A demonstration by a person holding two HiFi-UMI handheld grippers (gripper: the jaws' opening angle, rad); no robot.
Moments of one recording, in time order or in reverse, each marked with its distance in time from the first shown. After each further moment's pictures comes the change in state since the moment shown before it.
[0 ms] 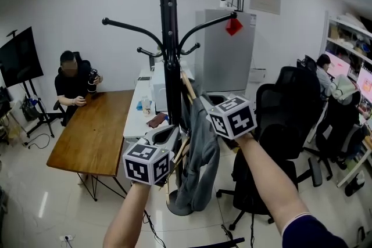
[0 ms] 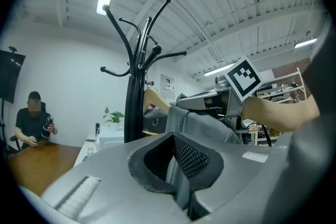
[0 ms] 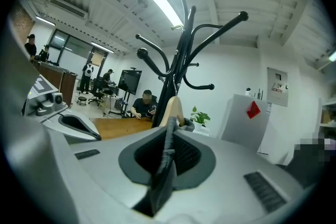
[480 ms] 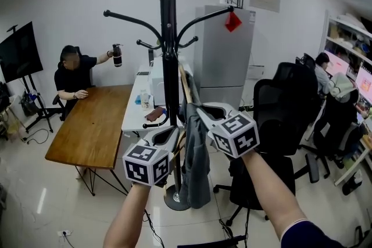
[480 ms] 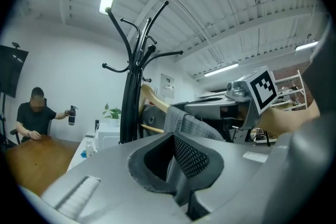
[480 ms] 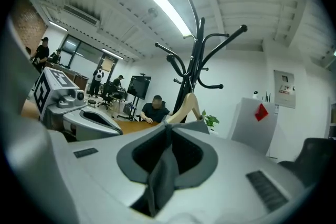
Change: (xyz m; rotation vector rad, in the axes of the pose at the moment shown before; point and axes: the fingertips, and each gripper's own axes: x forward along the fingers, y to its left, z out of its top) left arm -0.015 -0.019 -0.022 -0.030 0.003 0.001; right arm -0.037 0.046 -0.031 -0.028 -0.086 0.087
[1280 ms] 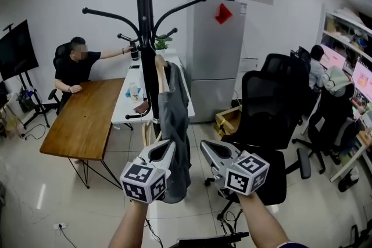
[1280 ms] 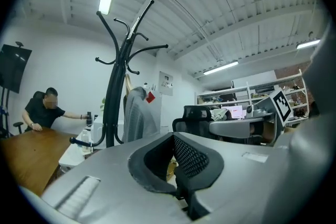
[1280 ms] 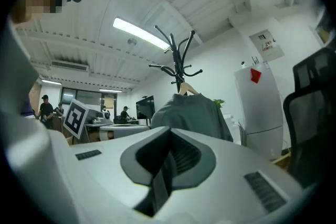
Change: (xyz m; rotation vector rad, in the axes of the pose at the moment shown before) left arm -0.010 -0.081 -0.044 -0.018 0.011 0.018; right arm -0.122 0.037 -0.088 0.432 -0.160 0.141
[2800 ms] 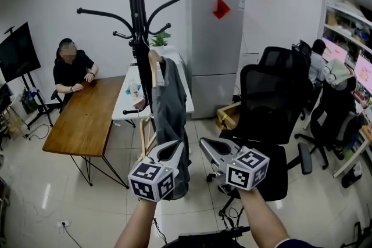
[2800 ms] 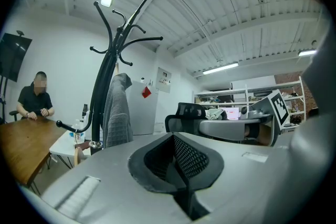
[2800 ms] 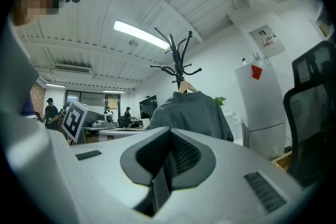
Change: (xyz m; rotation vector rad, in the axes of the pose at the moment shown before) left arm 0.019 -0.042 -0.021 -0.058 0.030 -0.031; right arm -0.018 -0.010 -0.009 0.019 0.011 0.046
